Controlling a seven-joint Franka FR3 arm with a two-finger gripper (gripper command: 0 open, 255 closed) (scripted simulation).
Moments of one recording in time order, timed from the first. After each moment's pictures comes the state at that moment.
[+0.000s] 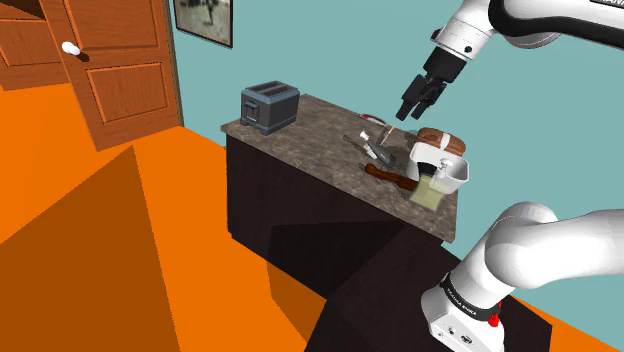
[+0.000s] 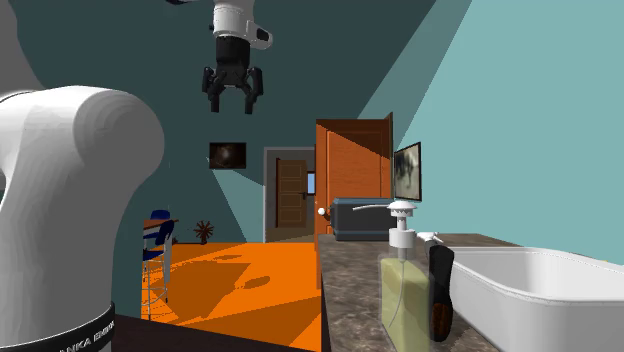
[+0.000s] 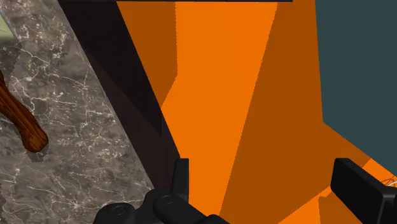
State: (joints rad) arm 0.00 -0.79 -0.06 -2.33 0.10 1.69 -0.04
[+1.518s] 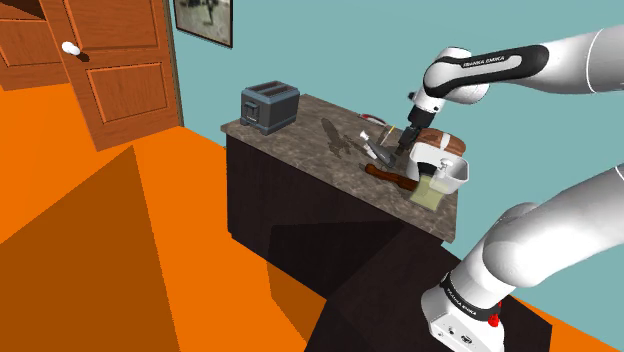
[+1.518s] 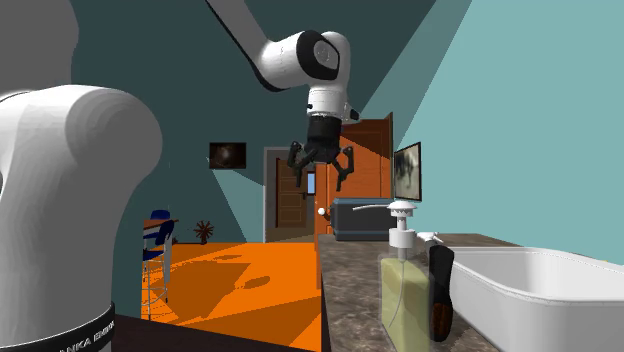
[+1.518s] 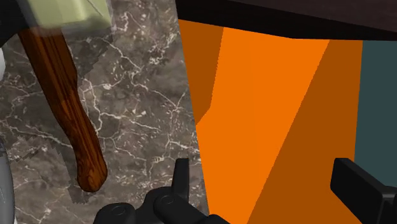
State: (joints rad) arm -0.05 -0.35 -0.45 -2.38 -0.04 2.03 -0.60
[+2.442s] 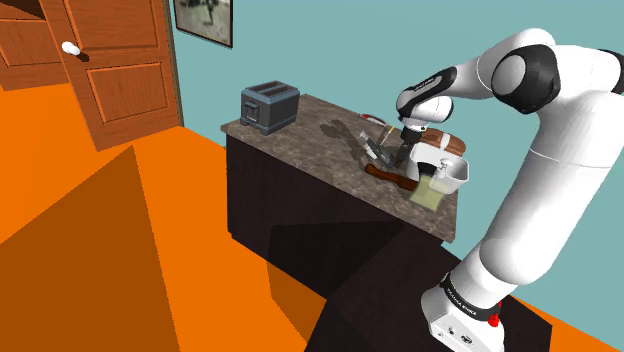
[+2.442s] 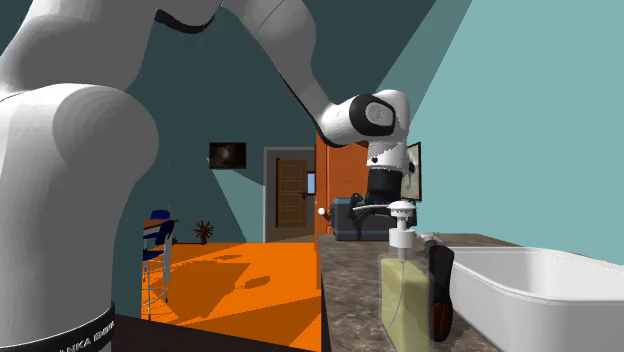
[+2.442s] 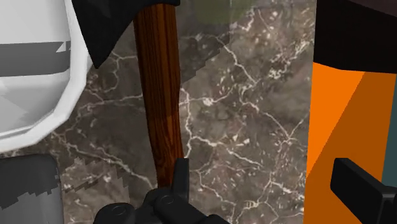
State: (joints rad) arm -0.11 0.23 -0.59 -2.11 0.19 2.17 -1.06
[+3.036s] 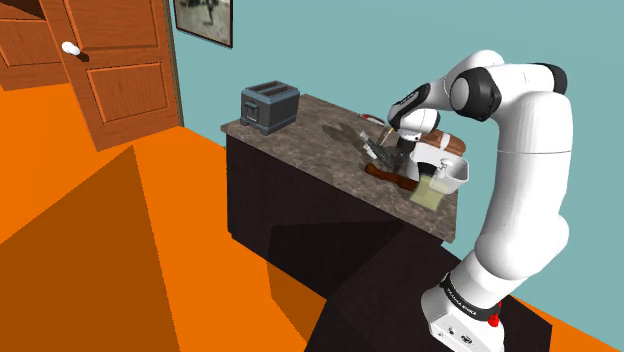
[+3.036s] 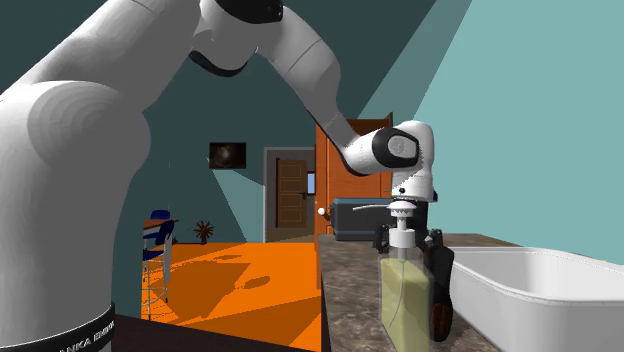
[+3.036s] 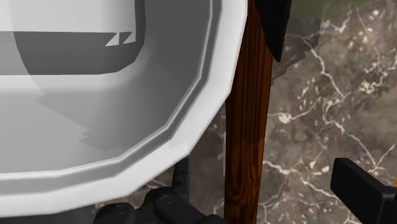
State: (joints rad) arm -0.23 0.51 -0.54 -1.92 0.30 2.19 -1.22
